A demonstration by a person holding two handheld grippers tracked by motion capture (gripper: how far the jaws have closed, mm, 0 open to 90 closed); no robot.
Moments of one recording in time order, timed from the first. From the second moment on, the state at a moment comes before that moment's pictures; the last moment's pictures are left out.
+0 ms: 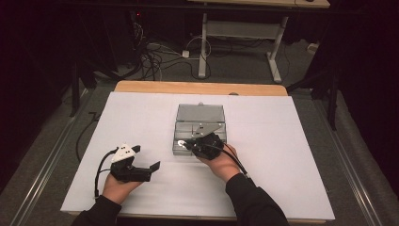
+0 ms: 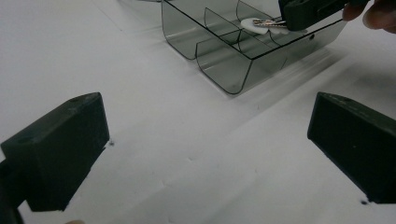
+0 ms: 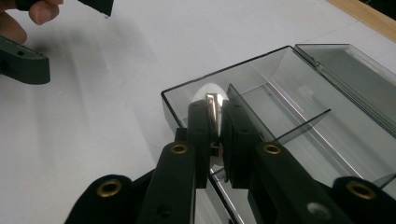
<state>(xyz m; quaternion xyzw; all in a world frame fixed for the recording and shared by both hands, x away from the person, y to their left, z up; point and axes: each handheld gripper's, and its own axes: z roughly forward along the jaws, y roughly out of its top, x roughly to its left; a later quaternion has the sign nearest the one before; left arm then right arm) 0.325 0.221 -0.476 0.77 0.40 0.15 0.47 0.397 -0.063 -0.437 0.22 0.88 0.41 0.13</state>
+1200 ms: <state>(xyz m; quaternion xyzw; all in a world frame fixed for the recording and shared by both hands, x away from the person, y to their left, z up) 0.326 0.222 -0.477 0.77 0.40 0.15 0.48 0.411 -0.063 -0.431 0.24 0.87 0.43 0.11</state>
